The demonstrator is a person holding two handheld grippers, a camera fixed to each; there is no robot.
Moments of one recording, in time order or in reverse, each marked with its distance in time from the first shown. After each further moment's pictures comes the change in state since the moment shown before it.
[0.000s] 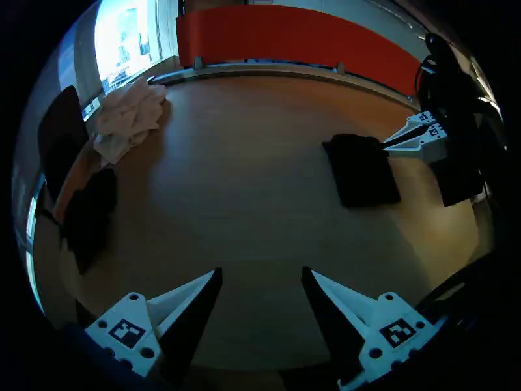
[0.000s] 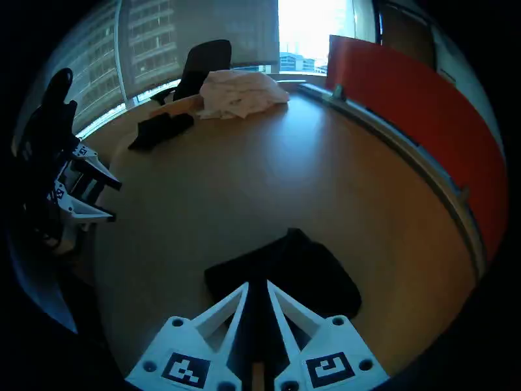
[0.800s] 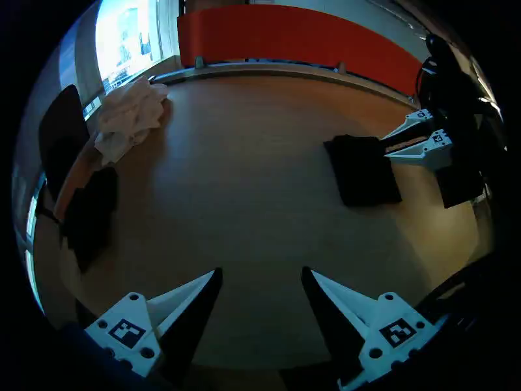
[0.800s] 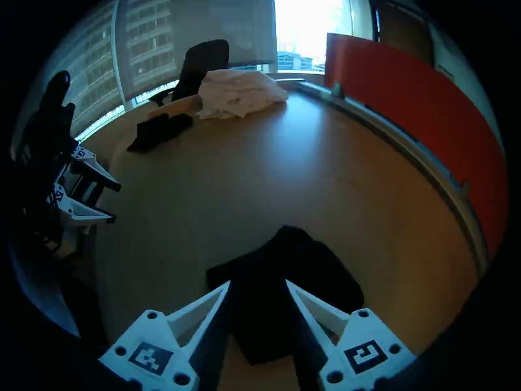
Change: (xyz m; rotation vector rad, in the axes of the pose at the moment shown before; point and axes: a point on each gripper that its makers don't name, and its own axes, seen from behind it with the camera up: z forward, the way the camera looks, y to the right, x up) left arm -0.002 -0.001 0.000 0.003 -0.001 -0.003; right arm 0.000 -0.002 0.001 -0.001 0.000 0.012
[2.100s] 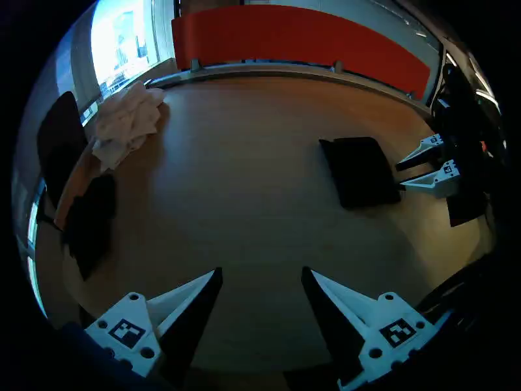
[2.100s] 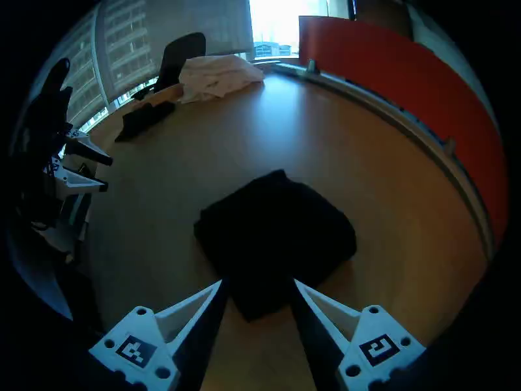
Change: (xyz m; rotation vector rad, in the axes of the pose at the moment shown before) left arm 0.007 0.002 0.003 0.001 0.000 0.027; right arm -0.076 0.003 -0.019 -0.060 -0.060 0.113
